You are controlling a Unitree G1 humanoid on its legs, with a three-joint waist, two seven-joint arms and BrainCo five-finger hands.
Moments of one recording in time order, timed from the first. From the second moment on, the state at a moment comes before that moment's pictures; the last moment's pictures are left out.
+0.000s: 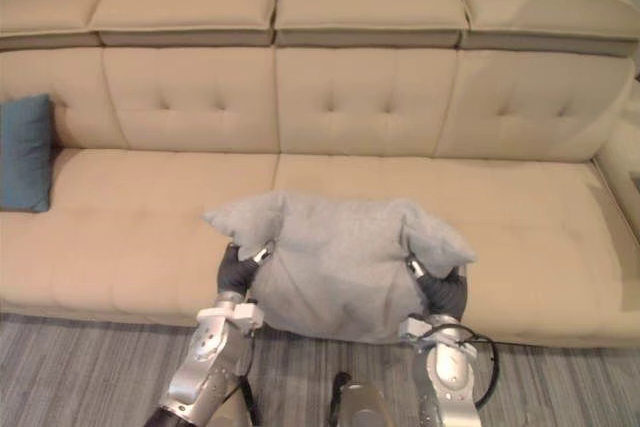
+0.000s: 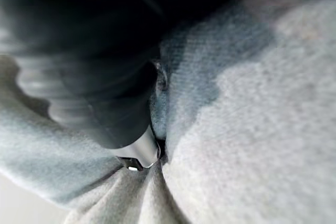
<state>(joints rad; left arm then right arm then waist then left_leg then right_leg) 0.04 0.09 -0.37 0.13 -0.40 -0.27 0.23 0.22 -0.12 0.00 -0.04 0.30 -0.24 -0.24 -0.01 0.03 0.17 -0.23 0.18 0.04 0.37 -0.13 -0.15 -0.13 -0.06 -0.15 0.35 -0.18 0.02</state>
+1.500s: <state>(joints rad) -1.36 0.39 -0.15 0.71 -0.16 -0.30 0.64 -1.49 -0.32 0.03 0.76 -0.04 -0.19 -0.64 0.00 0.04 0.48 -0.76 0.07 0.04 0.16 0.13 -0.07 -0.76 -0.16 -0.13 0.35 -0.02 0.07</state>
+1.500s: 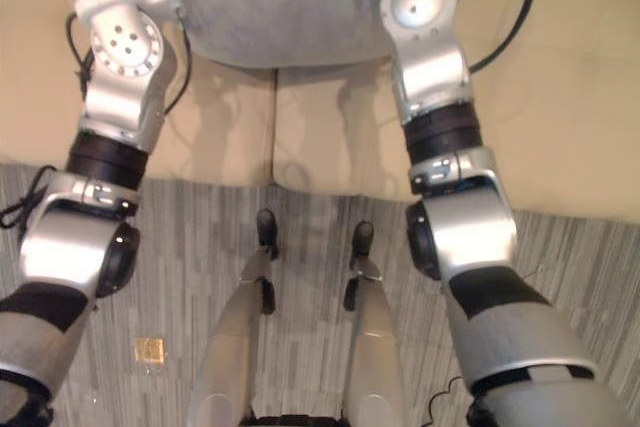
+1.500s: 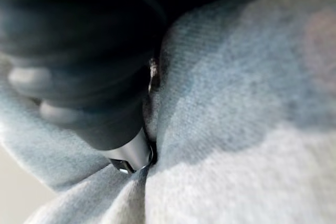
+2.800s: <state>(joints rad) -0.30 0.08 0.02 0.25 -0.43 -0.33 0.28 -0.25 -0.19 -0.23 0.06 0.34 -0.26 -0.27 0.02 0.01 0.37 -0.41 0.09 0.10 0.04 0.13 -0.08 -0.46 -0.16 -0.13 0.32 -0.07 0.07</state>
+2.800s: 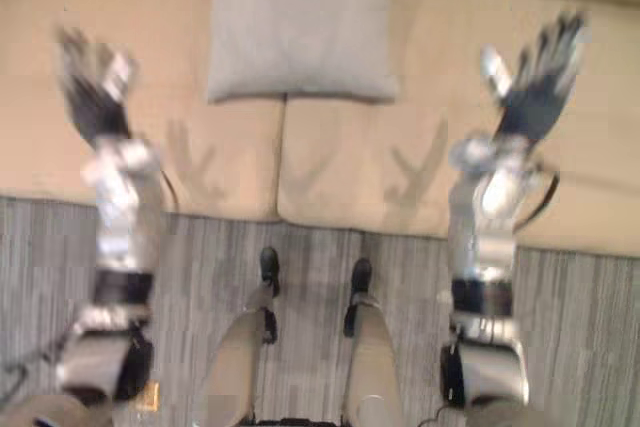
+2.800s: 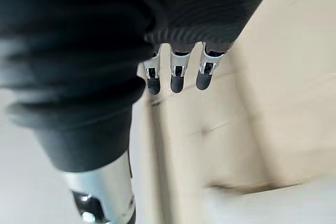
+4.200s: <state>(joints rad) 0.05 -0.02 0.09 0.85 -0.12 -0.19 0.13 0.04 0.00 -0.17 0.82 0.12 -0.14 -0.17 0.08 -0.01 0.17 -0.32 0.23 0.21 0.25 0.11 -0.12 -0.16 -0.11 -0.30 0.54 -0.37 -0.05</state>
